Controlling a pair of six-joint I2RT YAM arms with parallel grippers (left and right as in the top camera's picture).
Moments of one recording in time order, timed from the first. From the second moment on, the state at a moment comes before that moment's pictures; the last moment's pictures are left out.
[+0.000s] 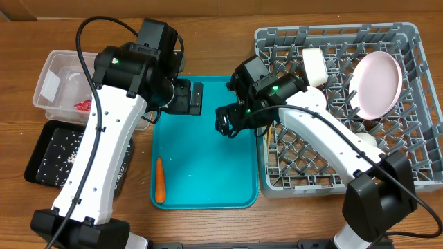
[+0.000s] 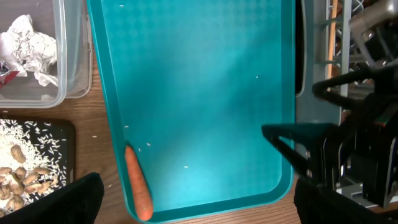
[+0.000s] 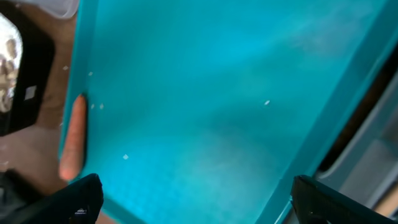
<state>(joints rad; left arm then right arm) -0.29 1.66 1.84 -1.47 0.09 -0.25 0.56 1.82 1.49 -0.93 -0.33 0.28</state>
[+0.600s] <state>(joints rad) -0.29 1.66 1.84 -1.47 0.13 -0.26 0.56 1.82 1.49 -0.90 -0.48 0.29</state>
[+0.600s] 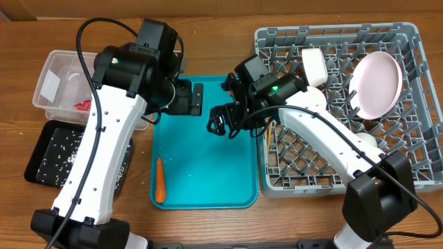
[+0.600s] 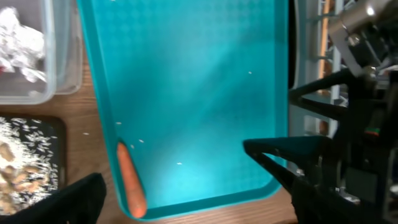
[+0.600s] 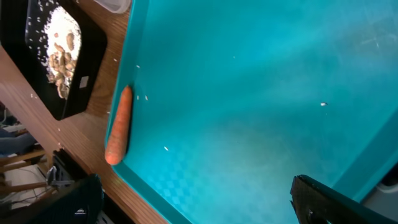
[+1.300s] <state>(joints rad) -0.31 1.66 1.84 -1.44 0.02 -0.26 0.56 1.82 1.49 -0.90 -0.49 0.31</state>
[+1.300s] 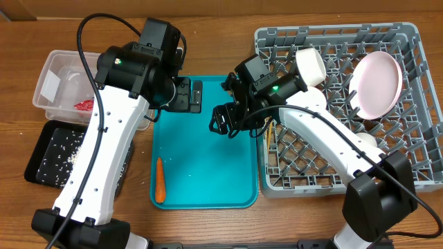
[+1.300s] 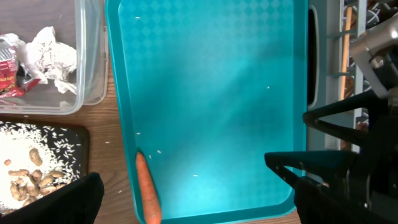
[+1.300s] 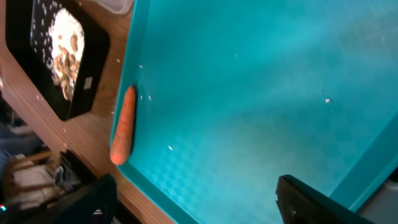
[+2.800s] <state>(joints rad) -0.31 1.67 1.84 -1.34 -0.01 -0.26 0.44 1.82 1.49 -0.96 -0.38 0.31</state>
